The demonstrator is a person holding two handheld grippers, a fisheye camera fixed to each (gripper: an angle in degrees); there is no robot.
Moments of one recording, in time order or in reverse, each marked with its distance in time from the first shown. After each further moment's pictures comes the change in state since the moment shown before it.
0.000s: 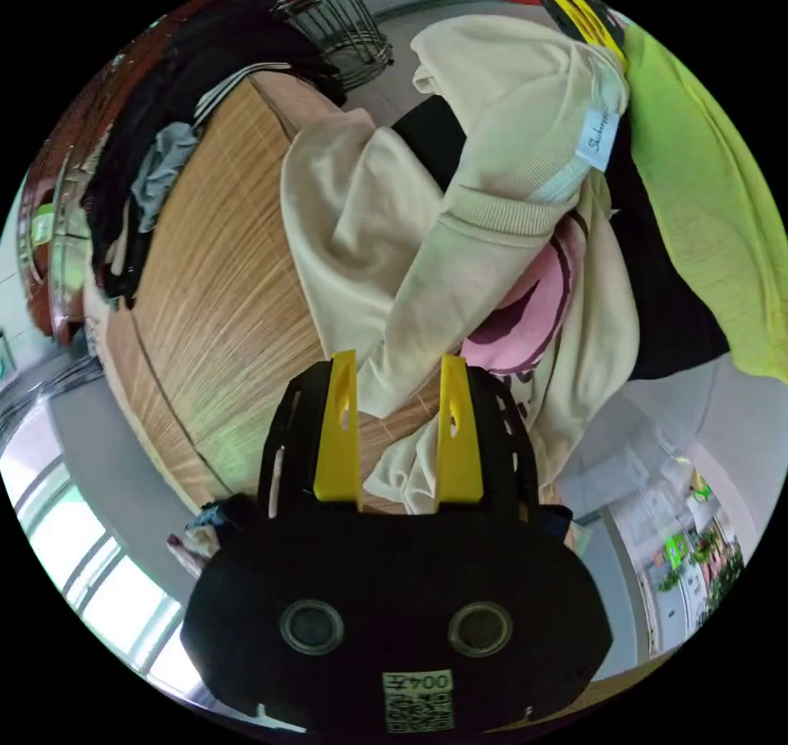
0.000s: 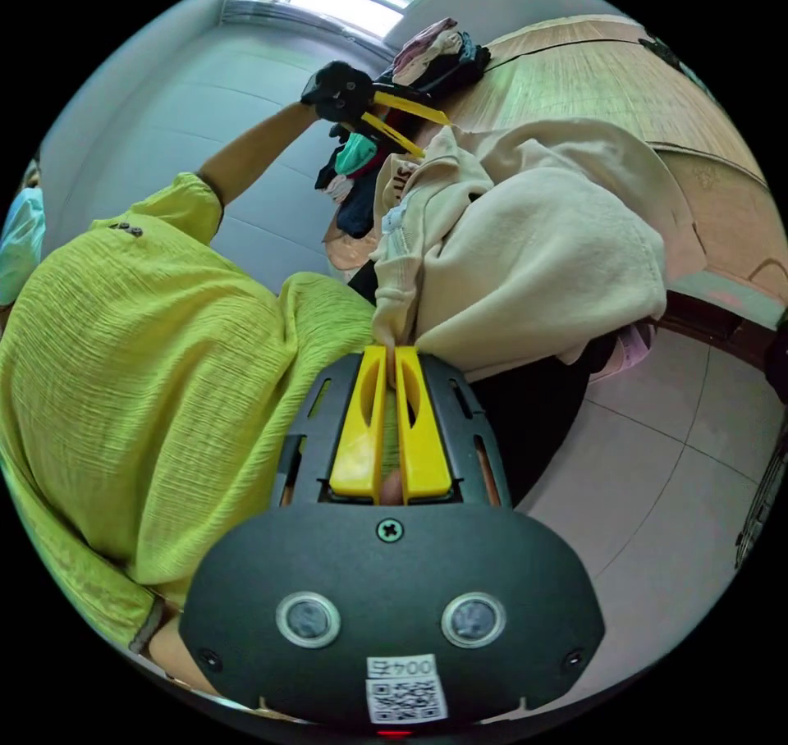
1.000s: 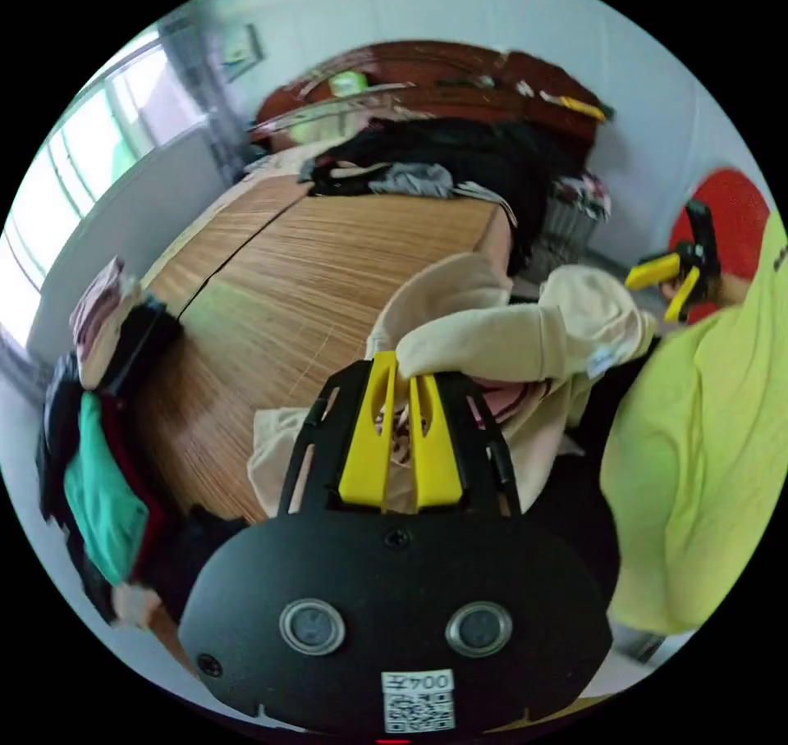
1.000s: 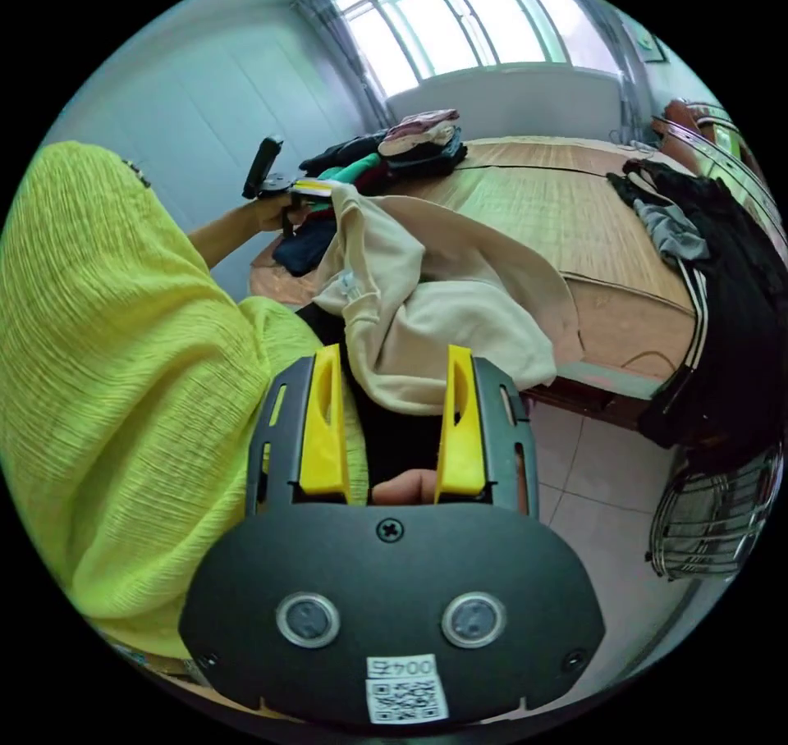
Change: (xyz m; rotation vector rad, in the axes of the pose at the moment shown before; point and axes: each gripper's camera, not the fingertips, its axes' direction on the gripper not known) left arm 0.363 -0.208 0.164 0.588 -0.017 -1.045; right arm -0.103 0.083 0.091 0.208 0.472 -0.211
